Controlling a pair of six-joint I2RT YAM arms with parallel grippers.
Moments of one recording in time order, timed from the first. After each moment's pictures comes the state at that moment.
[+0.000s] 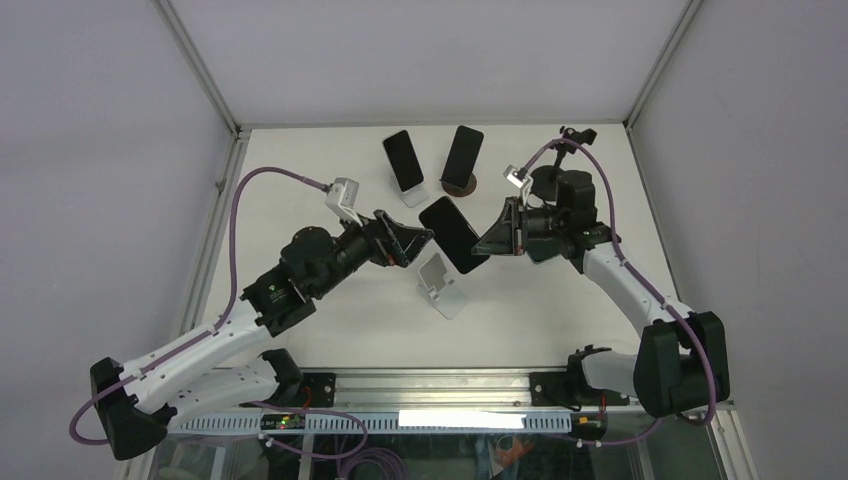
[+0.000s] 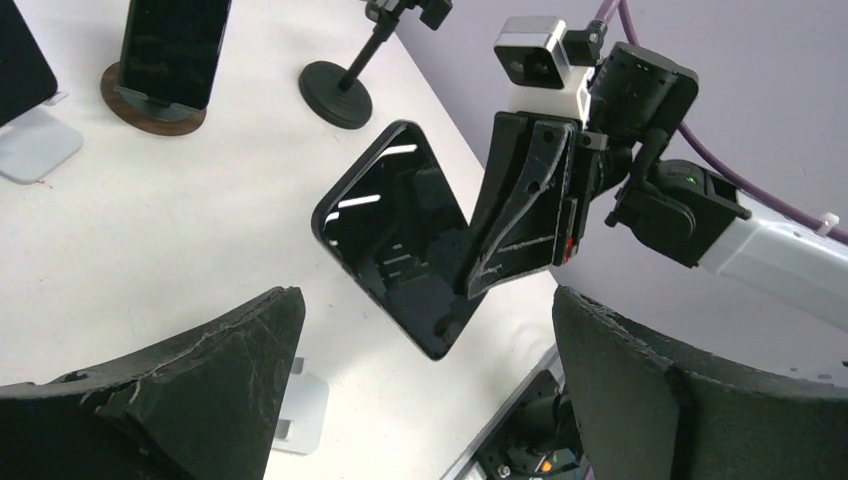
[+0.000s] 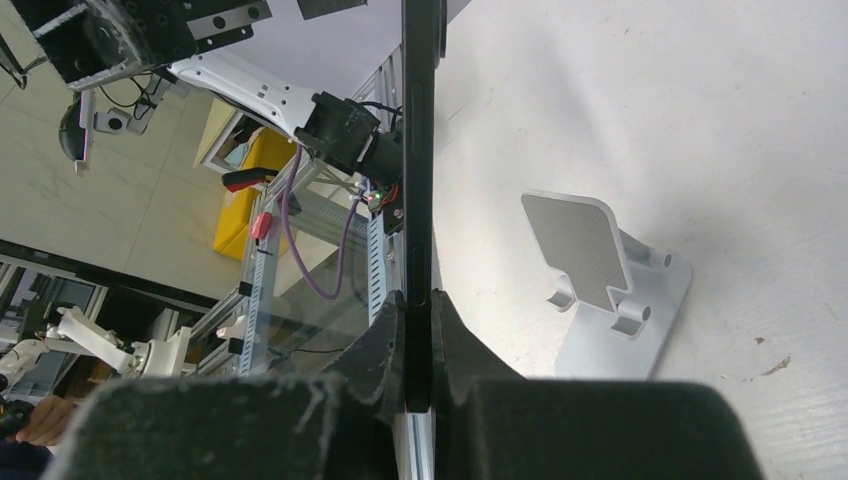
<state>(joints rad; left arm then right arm) -0.89 0.88 0.78 0.04 -0.20 -0.69 0.25 1.24 0.79 0.01 -1.30 0.35</state>
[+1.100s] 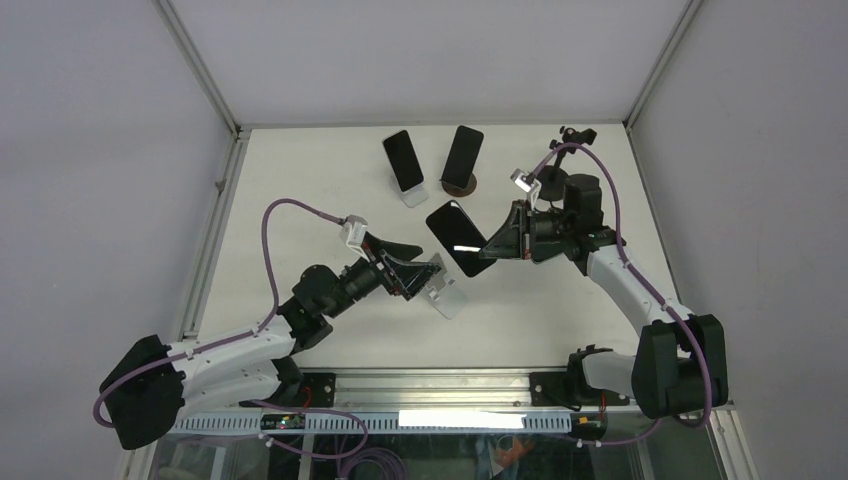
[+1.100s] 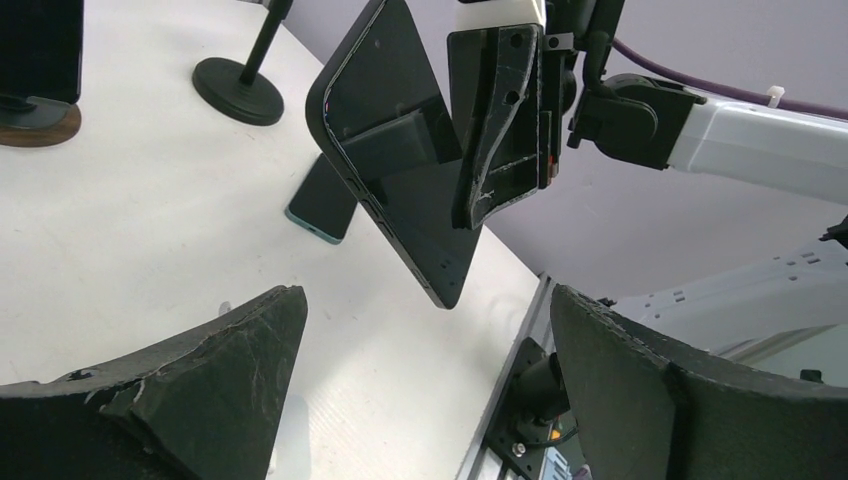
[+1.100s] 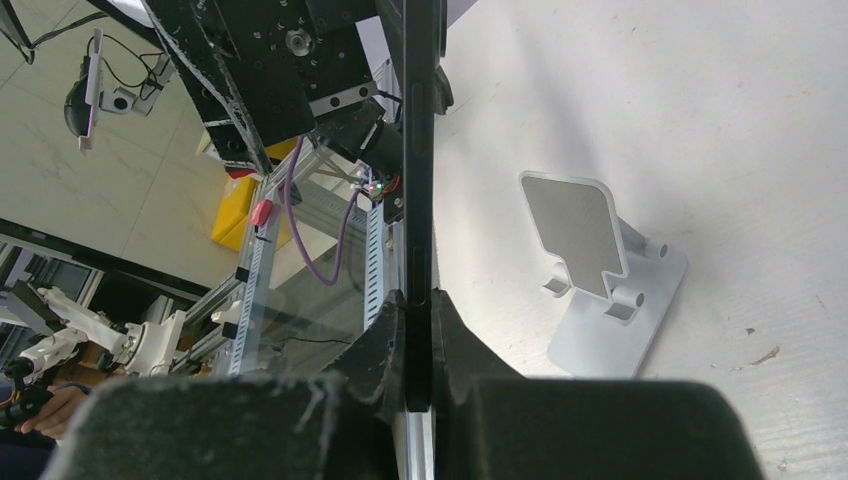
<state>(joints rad) -0.89 0.94 0.35 0.76 -0.02 -0.65 0.19 1.23 0.75 0.00 -1.38 0.27</state>
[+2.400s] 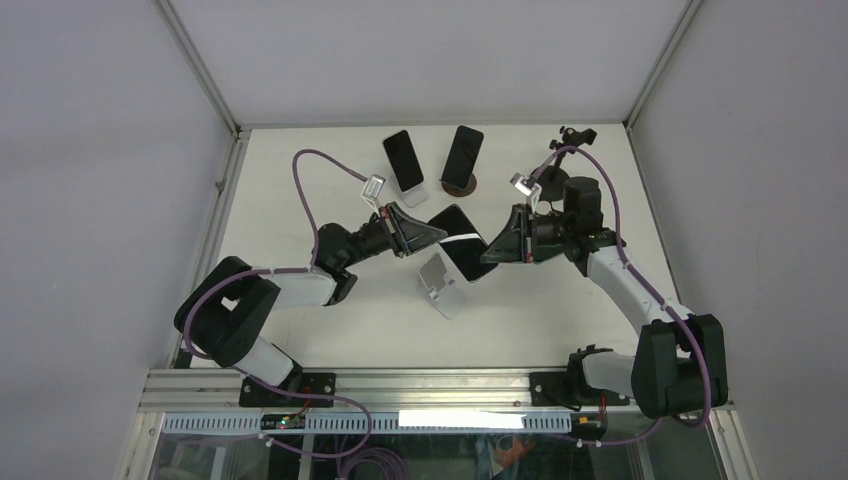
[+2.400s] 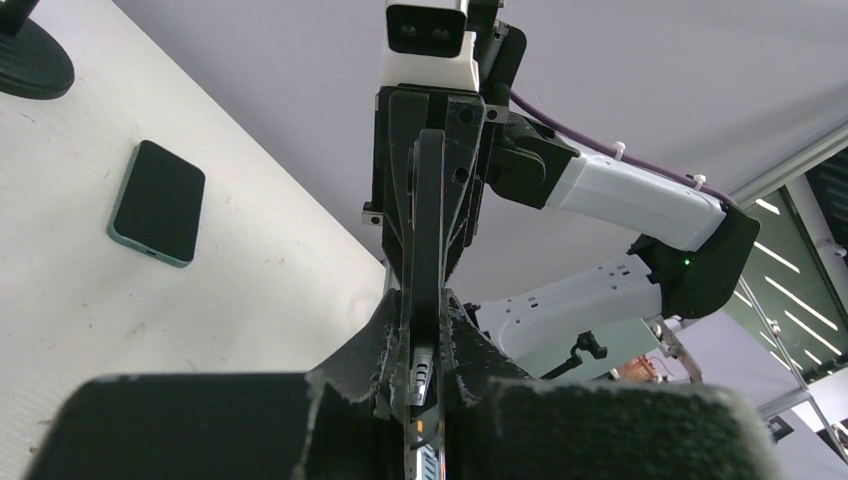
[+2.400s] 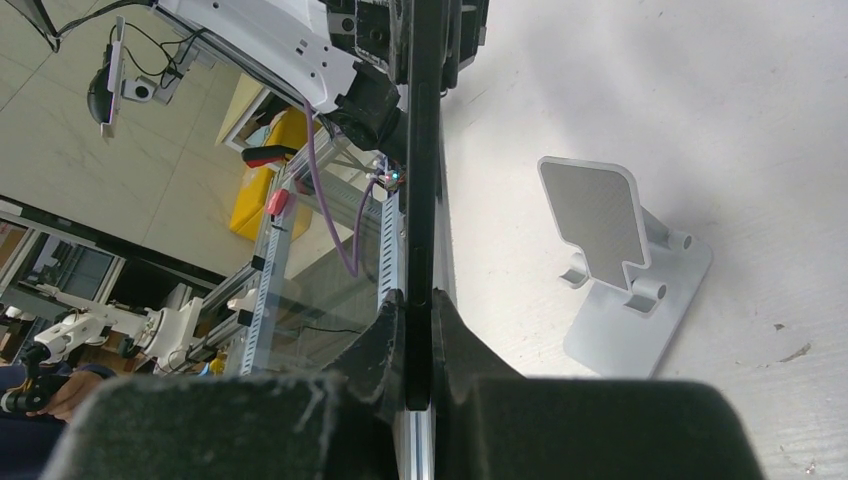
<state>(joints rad) -0.61 1.53 0.54 1.36 0.54 -1.13 0.19 1.23 0.74 -0.03 -1.43 0.24</state>
